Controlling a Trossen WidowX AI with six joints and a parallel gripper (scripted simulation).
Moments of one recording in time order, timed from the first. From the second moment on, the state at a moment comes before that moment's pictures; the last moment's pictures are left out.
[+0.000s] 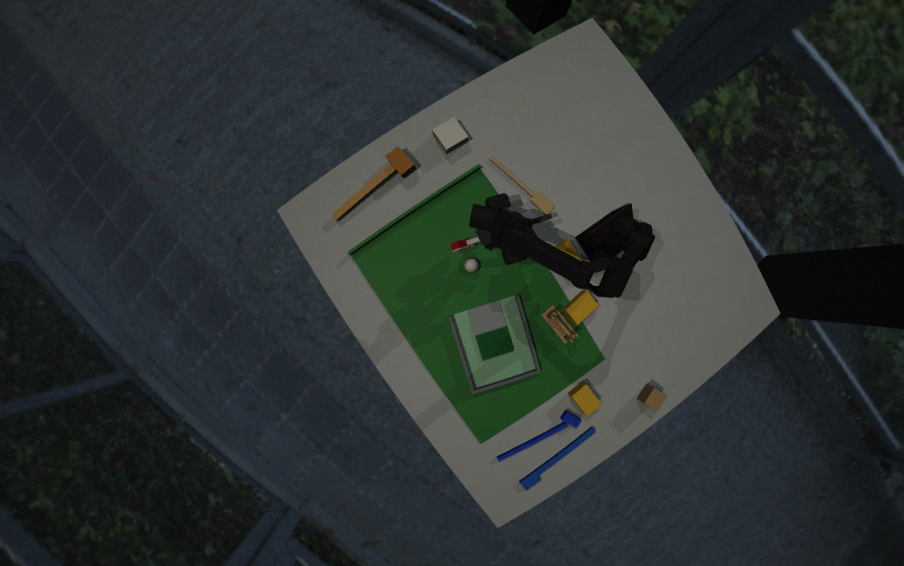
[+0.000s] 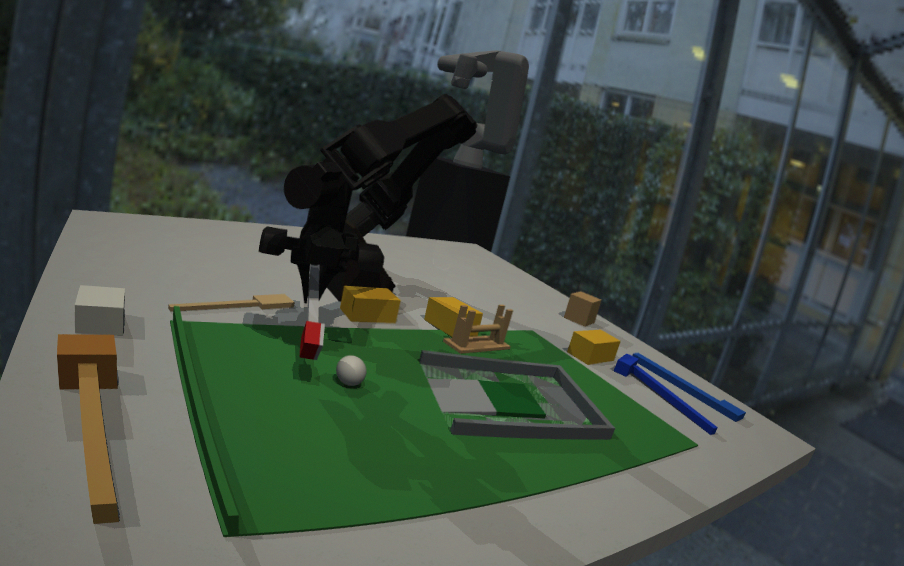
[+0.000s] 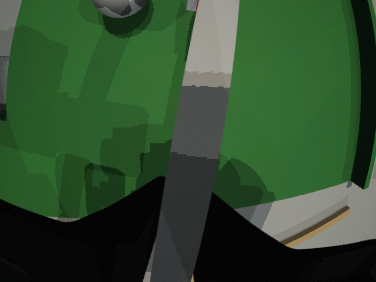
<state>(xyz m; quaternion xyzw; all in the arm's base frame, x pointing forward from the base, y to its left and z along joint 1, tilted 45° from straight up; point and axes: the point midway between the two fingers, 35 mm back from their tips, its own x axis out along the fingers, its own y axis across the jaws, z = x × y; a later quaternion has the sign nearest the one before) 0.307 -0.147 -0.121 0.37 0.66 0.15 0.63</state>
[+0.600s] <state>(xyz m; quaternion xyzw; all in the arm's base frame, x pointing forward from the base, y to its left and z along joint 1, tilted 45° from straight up) 0.308 -0.130 -0.137 0.38 0.67 0.15 0.63</state>
